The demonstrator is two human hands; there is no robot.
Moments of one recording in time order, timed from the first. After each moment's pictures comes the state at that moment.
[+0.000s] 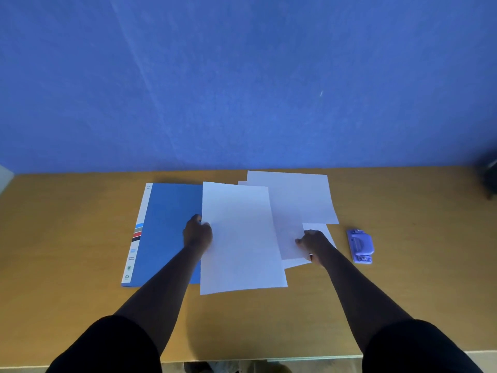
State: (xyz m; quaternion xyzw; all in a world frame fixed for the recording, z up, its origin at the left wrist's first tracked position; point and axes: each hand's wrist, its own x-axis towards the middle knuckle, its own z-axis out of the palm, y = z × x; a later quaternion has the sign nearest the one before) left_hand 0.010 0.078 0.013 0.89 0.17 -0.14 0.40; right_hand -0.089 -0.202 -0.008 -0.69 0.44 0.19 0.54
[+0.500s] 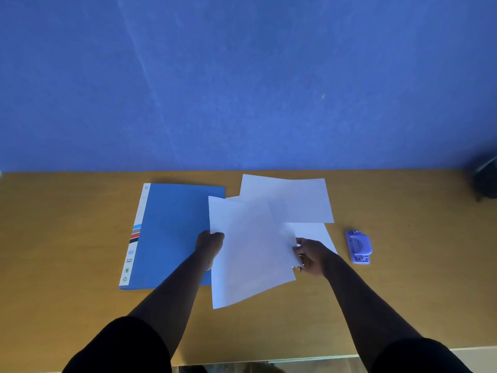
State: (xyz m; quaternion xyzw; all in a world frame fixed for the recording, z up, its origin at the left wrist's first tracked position) left_hand -0.005 0.065 0.004 0.77 0.26 -0.28 0.52; right_hand -0.105 -0.188 0.001 -0.53 0.43 0.25 0.69
